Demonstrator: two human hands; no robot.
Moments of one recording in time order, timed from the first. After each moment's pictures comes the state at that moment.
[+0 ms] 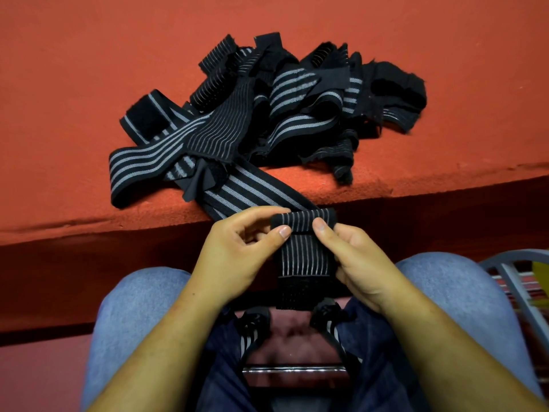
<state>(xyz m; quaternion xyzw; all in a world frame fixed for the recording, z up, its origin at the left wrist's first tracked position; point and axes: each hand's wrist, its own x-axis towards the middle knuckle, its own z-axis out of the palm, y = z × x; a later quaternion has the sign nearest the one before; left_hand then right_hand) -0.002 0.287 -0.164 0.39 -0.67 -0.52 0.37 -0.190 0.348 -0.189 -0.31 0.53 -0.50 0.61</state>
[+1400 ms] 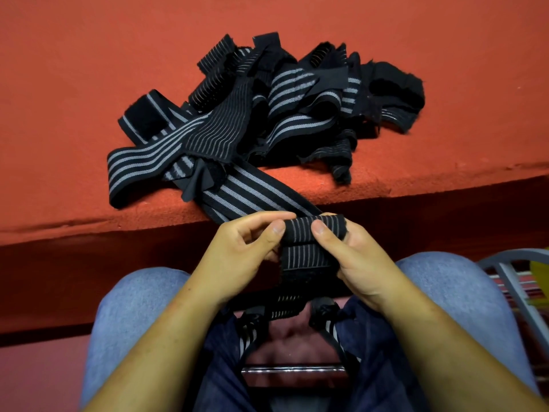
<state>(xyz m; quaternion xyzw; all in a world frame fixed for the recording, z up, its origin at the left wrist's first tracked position) -0.001 0.285 -0.169 0.39 -0.63 -0.60 0.31 -0.192 0.347 -0.191 -0.37 0.52 -0.52 0.57</state>
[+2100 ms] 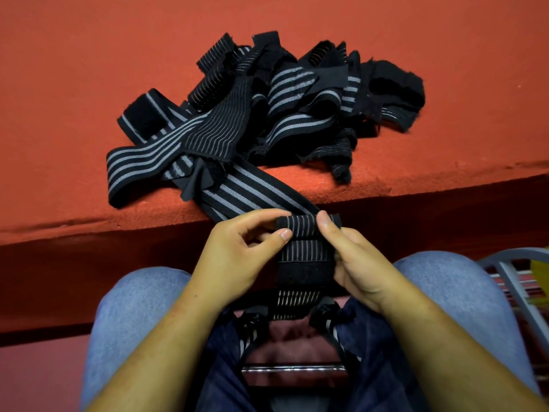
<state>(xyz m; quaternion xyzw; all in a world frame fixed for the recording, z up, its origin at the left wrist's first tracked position) -0.003 0.288 -0.167 0.41 -0.68 -0.51 0.34 -0.190 0.347 -0.188 -0.29 0.48 -0.49 0.67</state>
